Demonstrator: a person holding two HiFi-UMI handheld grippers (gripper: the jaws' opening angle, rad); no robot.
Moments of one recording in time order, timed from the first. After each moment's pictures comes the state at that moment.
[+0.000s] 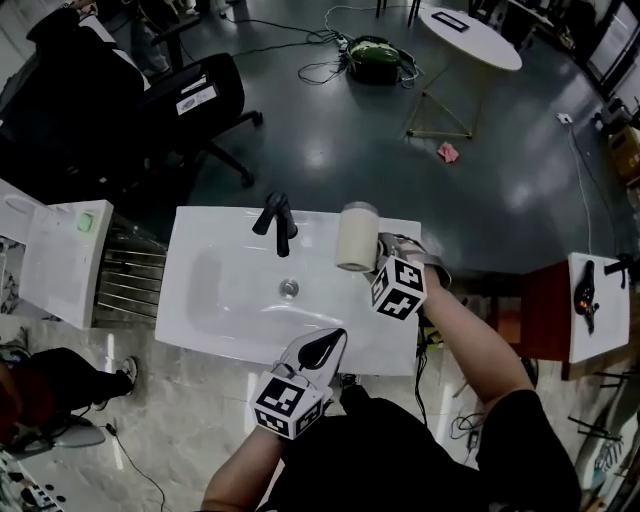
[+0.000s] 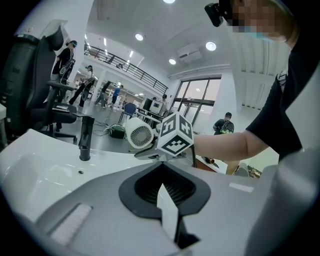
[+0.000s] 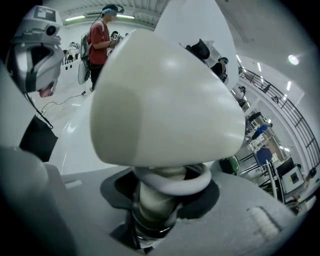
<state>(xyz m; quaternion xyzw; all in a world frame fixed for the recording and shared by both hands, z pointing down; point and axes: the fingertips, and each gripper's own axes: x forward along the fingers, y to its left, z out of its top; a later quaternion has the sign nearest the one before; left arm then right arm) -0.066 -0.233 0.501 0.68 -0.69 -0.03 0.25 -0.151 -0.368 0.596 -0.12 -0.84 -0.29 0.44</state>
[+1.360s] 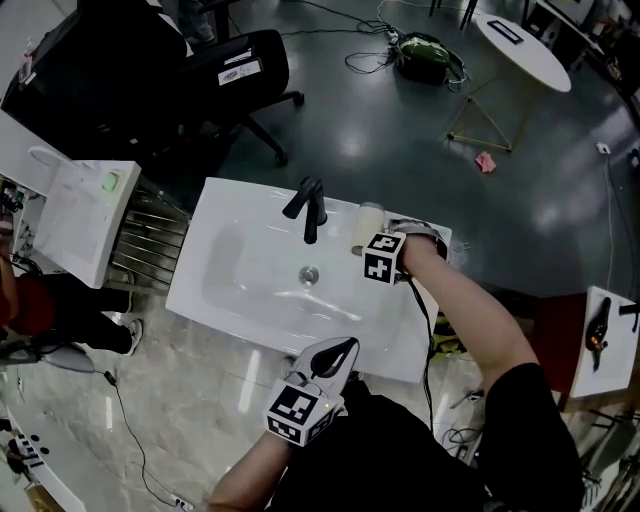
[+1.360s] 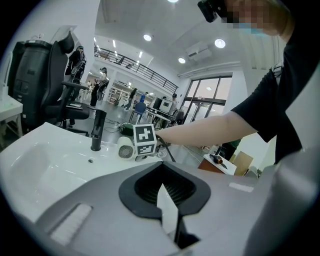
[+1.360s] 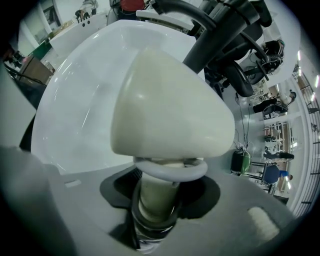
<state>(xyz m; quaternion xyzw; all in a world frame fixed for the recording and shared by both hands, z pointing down) -0.057 -0.217 0.516 0.62 -0.73 -0.03 0.28 -0.180 -0.405 0.711 -0.20 -0.64 -0.41 0.62</state>
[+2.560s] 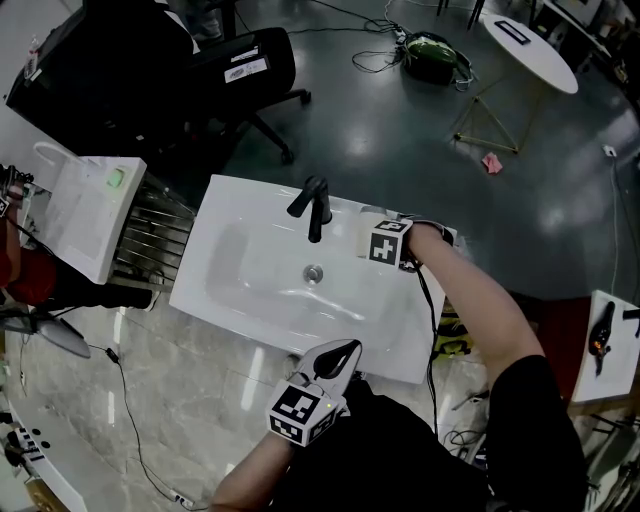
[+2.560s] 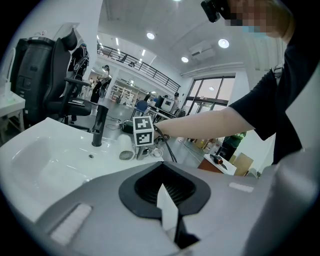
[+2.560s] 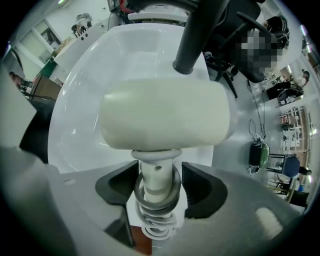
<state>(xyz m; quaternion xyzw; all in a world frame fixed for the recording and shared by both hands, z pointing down) -0.051 -0.215 0.525 0.62 -0.73 -0.03 0.29 -0.175 -0.407 0.716 -0.24 -0.63 -0.33 0.66</state>
